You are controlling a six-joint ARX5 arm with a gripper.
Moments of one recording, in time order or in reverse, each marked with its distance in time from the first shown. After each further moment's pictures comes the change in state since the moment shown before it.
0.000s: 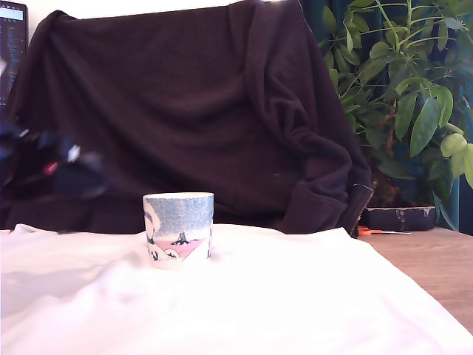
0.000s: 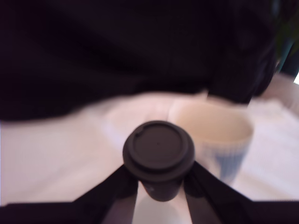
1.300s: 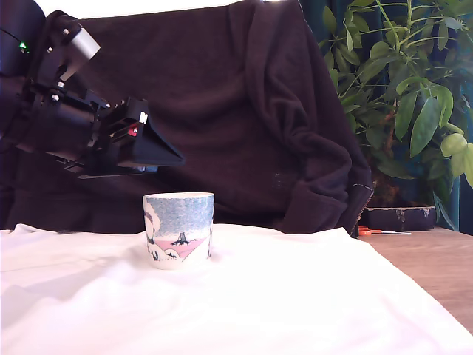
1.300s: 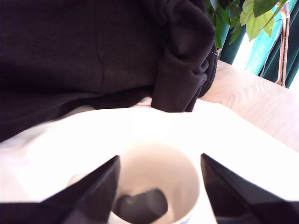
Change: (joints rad) arm -0.083 0.000 0.281 -0.445 0.135 0.054
